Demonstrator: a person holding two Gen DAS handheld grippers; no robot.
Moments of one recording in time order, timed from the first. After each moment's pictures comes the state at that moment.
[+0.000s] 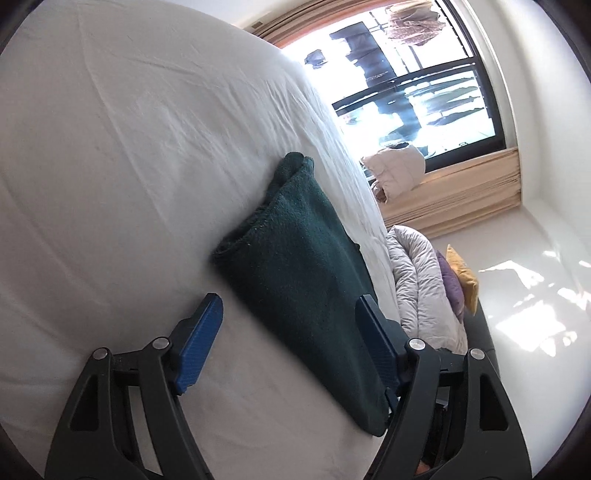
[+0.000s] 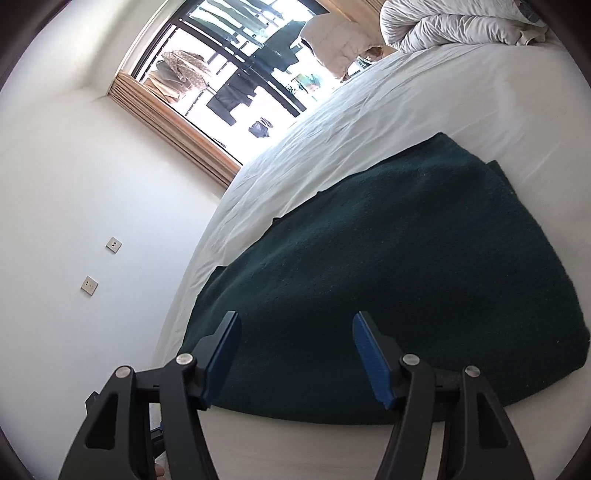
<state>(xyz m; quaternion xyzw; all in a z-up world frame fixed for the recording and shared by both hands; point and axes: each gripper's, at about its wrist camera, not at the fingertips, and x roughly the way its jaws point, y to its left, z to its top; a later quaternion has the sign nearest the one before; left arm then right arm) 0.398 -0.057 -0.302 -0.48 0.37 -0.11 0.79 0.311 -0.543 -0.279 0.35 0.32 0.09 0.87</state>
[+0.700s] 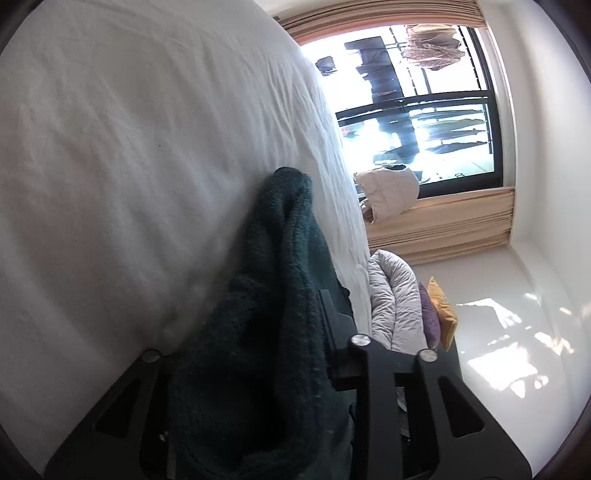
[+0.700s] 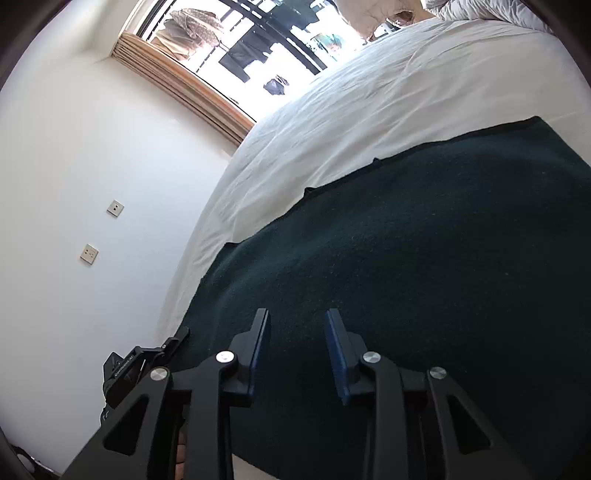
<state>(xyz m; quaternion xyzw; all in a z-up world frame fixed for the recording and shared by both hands) 0.476 -0.076 -0.337 -0.54 0.35 -0.11 0.76 0.400 -0.502 -0.293 0.32 0.40 0.15 0.85</state>
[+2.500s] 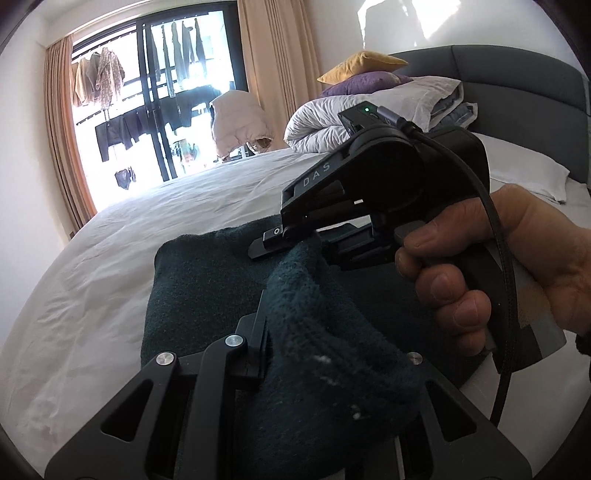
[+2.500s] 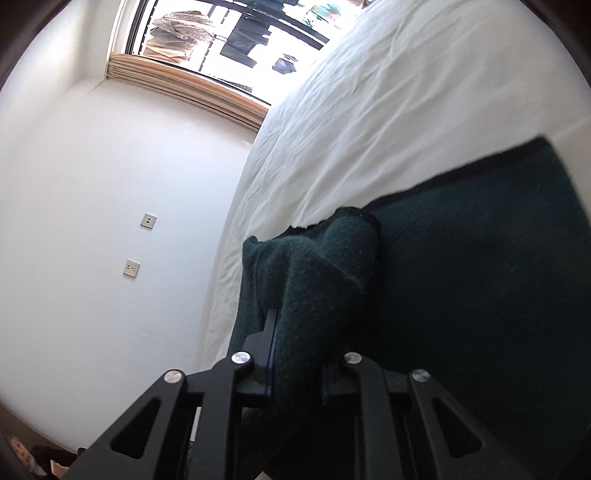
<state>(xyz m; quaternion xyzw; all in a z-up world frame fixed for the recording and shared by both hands) 0.363 -0.413 -0.268 0.17 0.24 -0.27 0.92 0.416 -0.619 -0.302 0.40 0.41 0.23 0.79</state>
